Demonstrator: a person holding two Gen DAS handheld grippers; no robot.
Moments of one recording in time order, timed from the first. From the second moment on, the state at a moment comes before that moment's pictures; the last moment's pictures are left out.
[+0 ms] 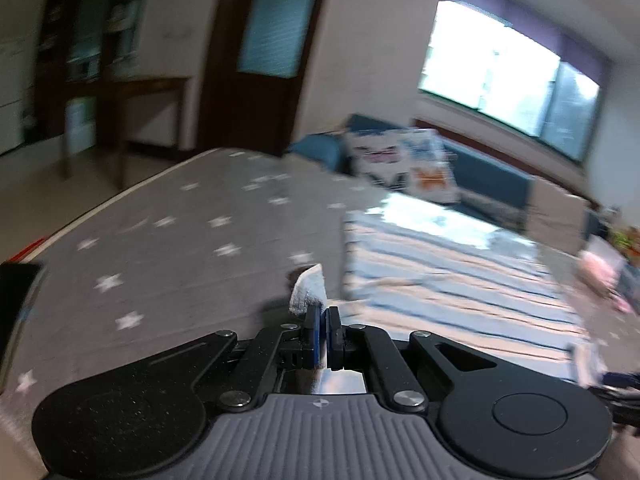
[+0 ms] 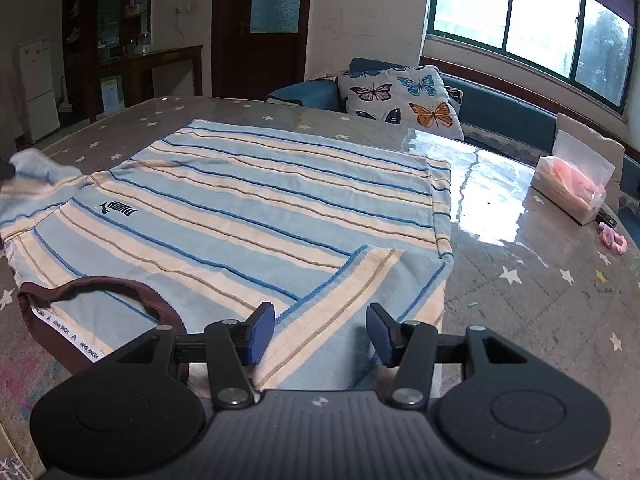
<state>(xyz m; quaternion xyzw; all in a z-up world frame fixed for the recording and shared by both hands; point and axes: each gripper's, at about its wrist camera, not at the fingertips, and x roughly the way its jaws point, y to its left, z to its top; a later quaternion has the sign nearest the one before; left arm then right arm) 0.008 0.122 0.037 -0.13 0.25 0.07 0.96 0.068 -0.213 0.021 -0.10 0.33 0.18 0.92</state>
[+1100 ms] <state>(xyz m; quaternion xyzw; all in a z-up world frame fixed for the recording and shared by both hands) 0.092 0.079 0.009 -0.02 0.34 -0.01 0.94 0.077 -0.232 0.023 -0.08 0.34 0.17 0.92</state>
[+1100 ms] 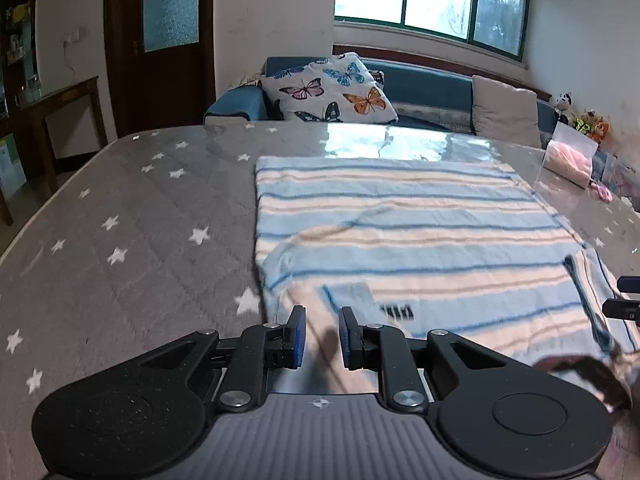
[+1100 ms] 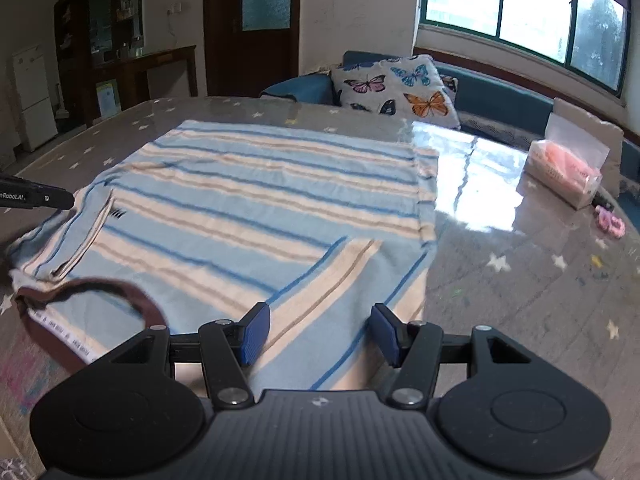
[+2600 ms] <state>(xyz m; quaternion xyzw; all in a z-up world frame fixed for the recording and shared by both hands) -0.010 0.041 0.002 0.15 0.34 -0.12 0.92 0.005 -0.225 0.031 -0.19 0.34 0.27 0.88</state>
